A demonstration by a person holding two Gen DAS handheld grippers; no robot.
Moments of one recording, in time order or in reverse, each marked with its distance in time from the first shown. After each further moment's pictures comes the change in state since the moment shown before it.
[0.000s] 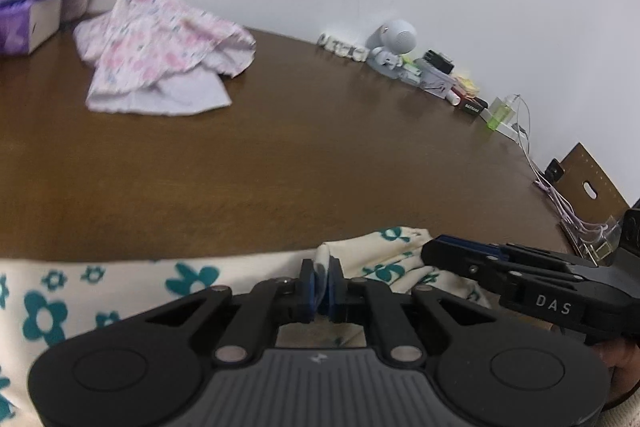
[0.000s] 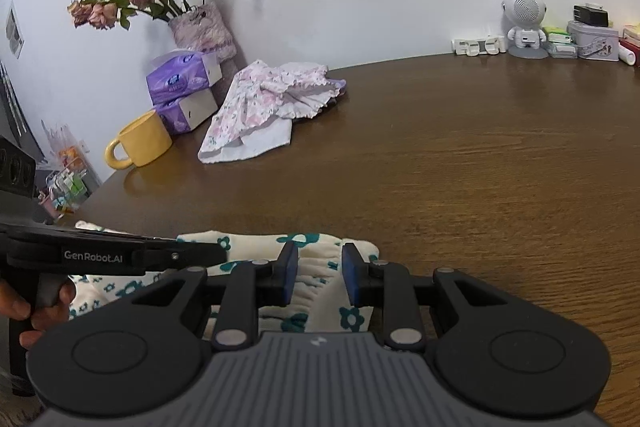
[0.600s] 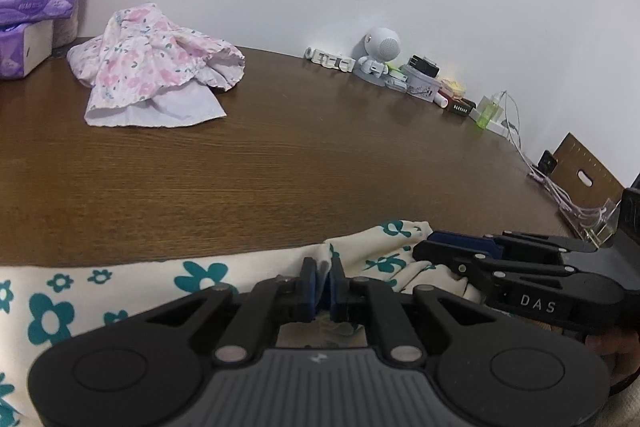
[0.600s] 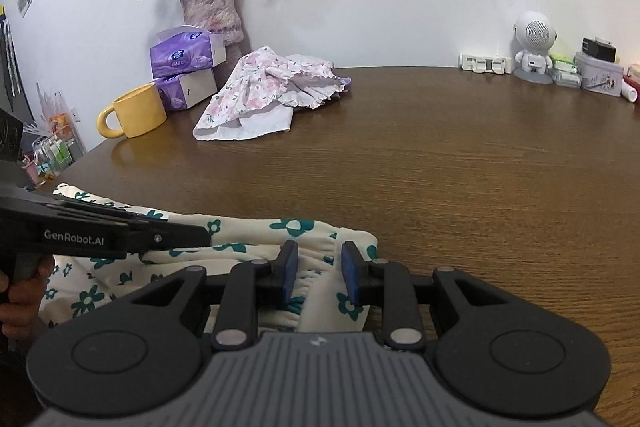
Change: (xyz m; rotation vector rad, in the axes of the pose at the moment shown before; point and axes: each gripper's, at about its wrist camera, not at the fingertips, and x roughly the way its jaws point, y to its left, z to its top) left arm -0.006 -0.001 -0.013 0.079 -0.064 -0.002; right arm 0.007 0.013 -0.015 -0.120 -0.017 -0.059
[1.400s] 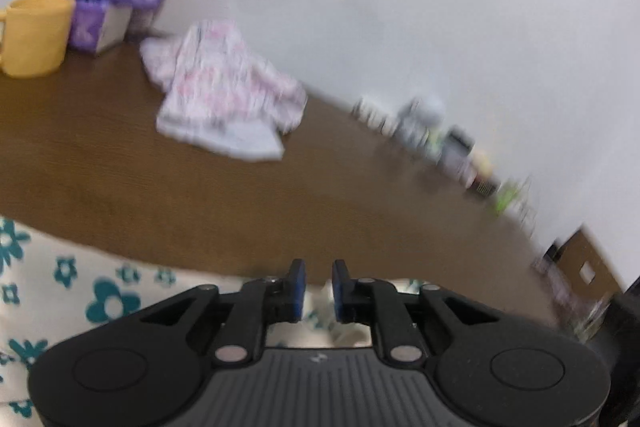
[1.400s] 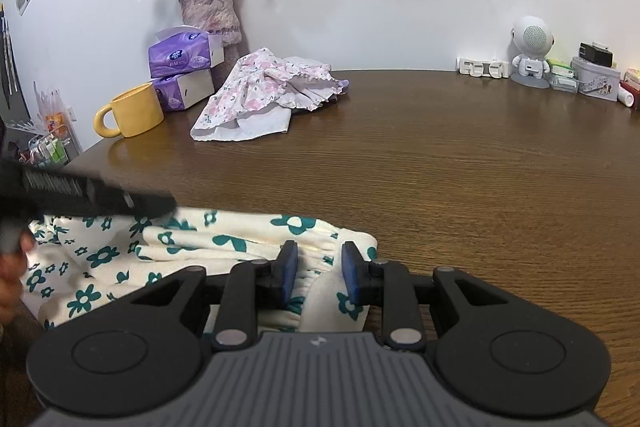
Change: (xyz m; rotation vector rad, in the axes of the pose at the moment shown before) left arm -0.041 0.022 0.009 -0.214 -0.182 0.019; right arm 0.000 0.002 -0.001 -0.015 -0.006 -0.016
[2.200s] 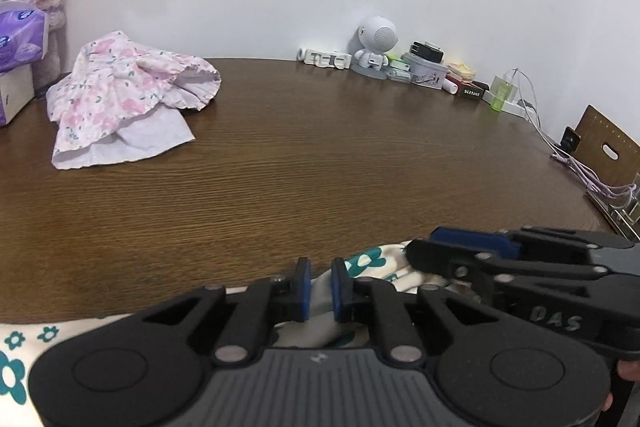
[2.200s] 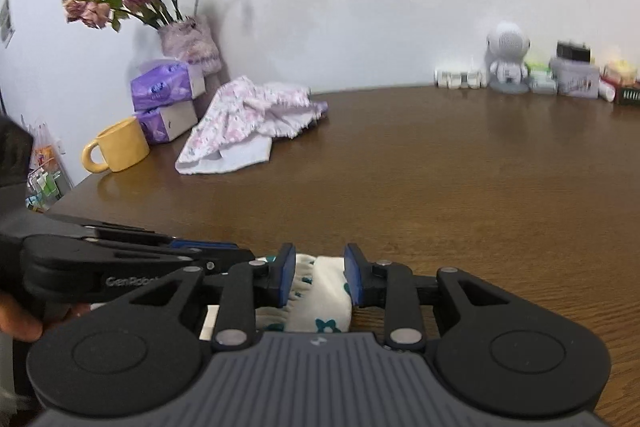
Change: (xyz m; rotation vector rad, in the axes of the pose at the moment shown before) left arm 0.073 -0.064 -0.025 0.328 0.168 0.079; right arm 0.002 -0.013 0.010 0.086 -0.035 -0.019
